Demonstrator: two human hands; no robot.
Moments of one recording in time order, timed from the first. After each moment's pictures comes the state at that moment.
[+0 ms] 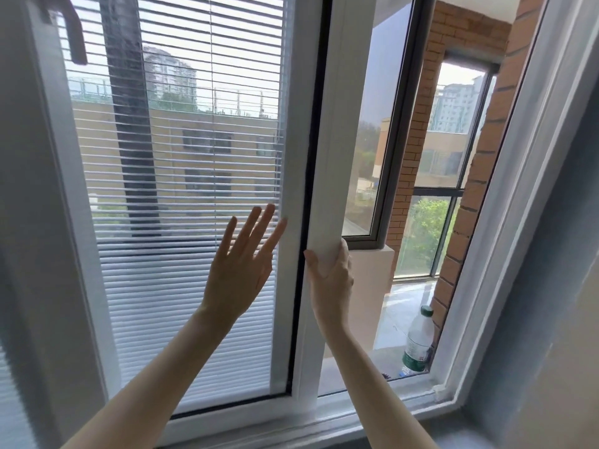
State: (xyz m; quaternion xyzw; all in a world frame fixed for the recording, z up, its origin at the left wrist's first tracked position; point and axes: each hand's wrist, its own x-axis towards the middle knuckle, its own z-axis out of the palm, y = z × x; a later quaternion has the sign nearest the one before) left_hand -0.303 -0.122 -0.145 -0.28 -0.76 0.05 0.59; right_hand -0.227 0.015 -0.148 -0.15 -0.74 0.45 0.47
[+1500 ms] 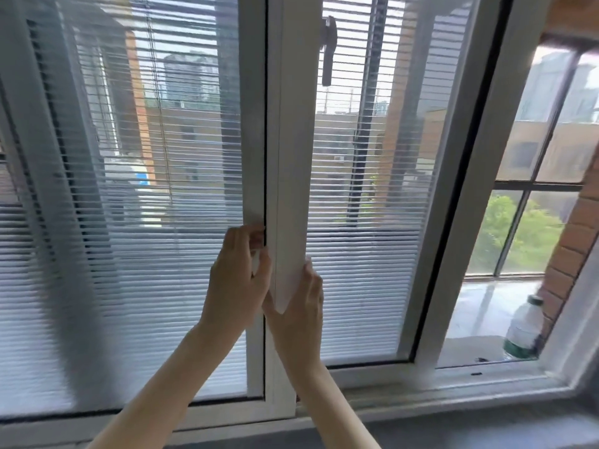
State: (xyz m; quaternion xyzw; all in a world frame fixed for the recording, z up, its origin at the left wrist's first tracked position) left_hand -0.231 -0.399 -0.130 -0.23 -0.80 -0.41 0.38; right_hand -0.232 -0.306 -0.212 -0.05 -0.82 0.36 0.44
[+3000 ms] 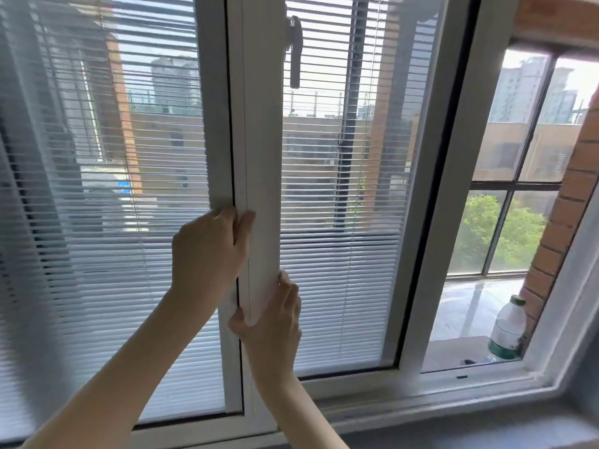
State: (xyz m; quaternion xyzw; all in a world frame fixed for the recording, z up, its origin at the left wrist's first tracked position) left_hand -0.252 -0.380 -0.085 -0.16 -0.84 -0.21 0.47; right_hand -0.236 -0.303 -0.214 -0.10 -0.83 0.35 0.43
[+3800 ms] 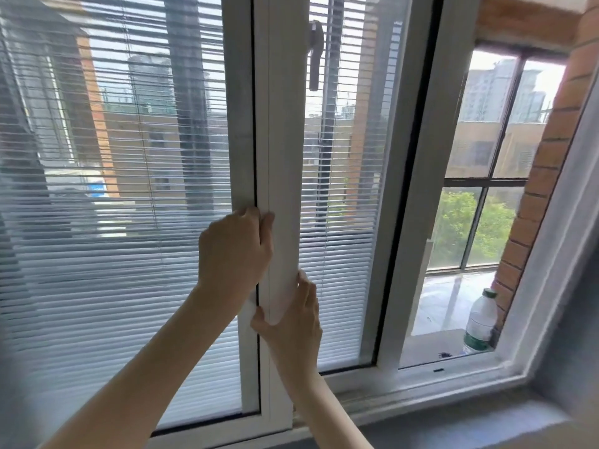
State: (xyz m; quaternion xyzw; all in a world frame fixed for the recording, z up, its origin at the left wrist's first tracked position) left_hand -0.238 -0.314 -0.080 -0.19 -0.87 -0.20 0.42; right_hand -0.224 -0.232 -0.214 -0.12 -0.83 0.35 0.41
